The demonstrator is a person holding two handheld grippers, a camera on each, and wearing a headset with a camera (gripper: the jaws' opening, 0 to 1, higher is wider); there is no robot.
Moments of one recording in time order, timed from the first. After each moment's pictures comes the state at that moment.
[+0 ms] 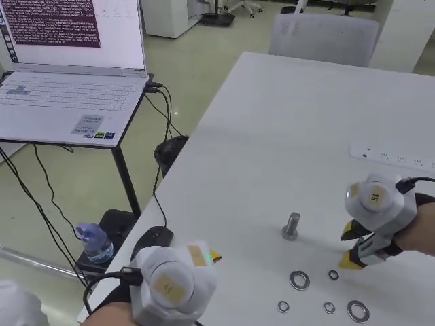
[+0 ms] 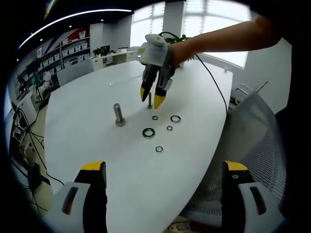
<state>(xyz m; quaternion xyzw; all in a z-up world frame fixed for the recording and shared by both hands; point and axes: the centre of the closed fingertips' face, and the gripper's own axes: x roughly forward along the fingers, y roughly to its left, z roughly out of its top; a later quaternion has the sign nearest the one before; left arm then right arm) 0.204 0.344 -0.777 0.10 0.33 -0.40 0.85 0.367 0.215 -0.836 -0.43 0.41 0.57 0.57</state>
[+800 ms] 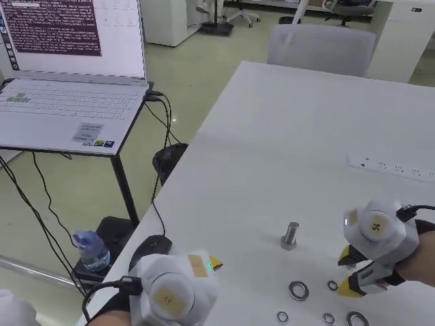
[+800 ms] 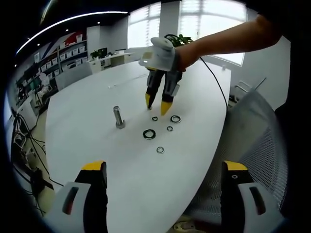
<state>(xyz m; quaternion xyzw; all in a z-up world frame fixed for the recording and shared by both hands) 0.203 0.345 -0.778 0.13 0.32 -0.41 0.85 0.339 0.212 -0.850 -0.43 0.40 0.58 0.56</state>
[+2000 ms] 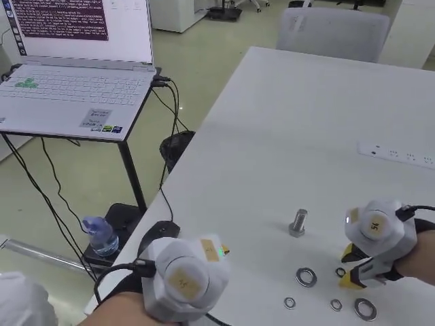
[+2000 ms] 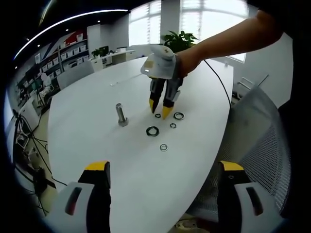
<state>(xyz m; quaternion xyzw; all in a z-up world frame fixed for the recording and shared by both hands) 0.207 0.346 -0.781 0.13 0.33 -0.40 0.85 0.340 0.210 -0.874 -0.43 0.41 0.58 0.56</state>
